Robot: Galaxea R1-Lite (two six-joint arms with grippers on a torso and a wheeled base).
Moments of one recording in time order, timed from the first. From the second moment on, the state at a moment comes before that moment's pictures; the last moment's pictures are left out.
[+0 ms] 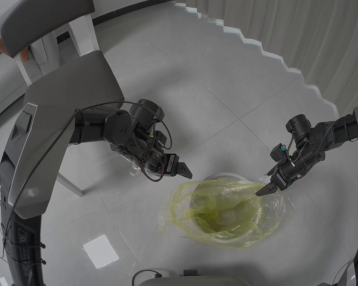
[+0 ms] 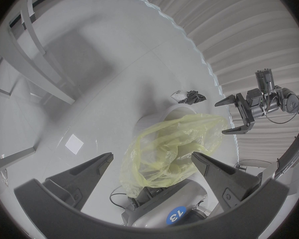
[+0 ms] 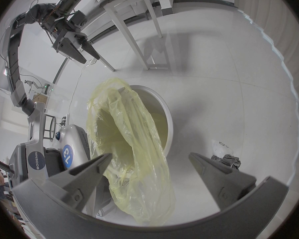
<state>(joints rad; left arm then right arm) -0.48 2.29 -1.86 0.57 -0.31 -0.13 0.15 2.11 -1.36 0.36 0.37 -0.62</state>
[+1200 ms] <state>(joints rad) -0.46 2.56 -2.00 0.52 -0.40 -0.14 0.15 2.12 -1.35 0.35 0.37 -0.62</state>
